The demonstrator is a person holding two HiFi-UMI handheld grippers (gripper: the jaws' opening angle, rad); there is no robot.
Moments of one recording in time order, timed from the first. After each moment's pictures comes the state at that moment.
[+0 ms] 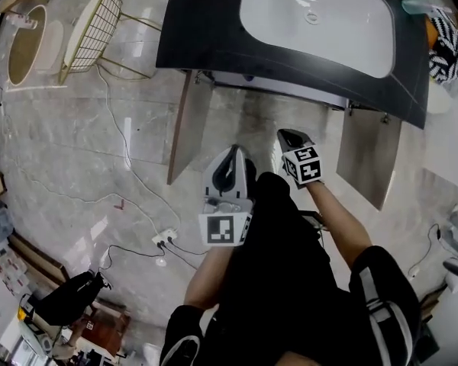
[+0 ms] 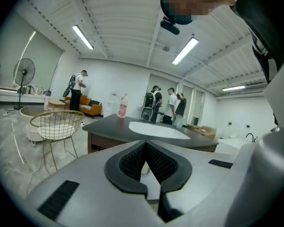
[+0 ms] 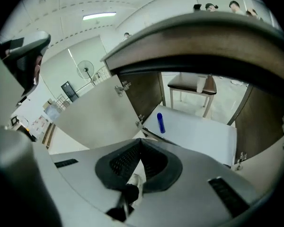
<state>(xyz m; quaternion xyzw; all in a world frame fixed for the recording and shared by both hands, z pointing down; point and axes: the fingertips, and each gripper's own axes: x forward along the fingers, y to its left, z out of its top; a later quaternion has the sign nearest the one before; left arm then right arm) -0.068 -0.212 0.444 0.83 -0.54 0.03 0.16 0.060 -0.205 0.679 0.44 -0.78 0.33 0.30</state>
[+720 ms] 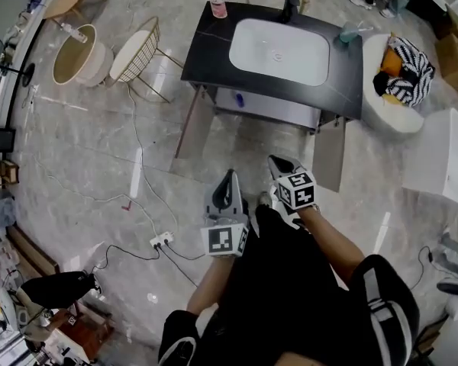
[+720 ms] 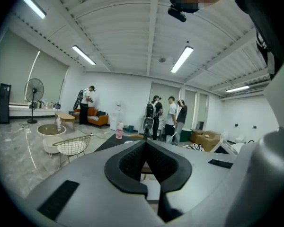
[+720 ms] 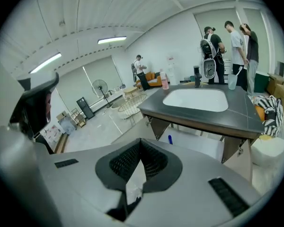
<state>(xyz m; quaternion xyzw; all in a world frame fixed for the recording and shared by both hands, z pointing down) -0.019 -0.016 0.202 0.81 -0.57 0.04 0.11 0.092 -0.049 0.363 0.44 -0.82 0.29 0.22</state>
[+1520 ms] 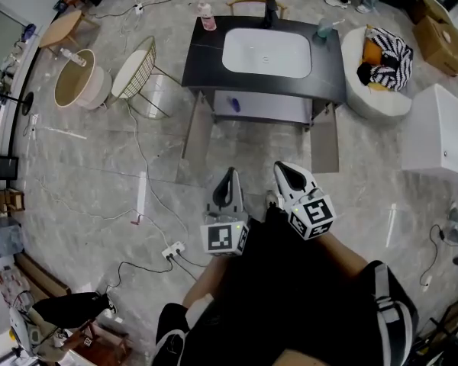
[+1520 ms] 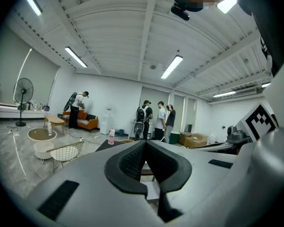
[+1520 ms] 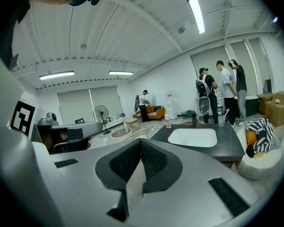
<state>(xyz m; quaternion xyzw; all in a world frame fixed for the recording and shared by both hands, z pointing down) -0.043 0.050 0.138 0.85 -0.52 0.02 0.09 0.068 0.056 0.168 0.51 -0.84 0.16 0.06</state>
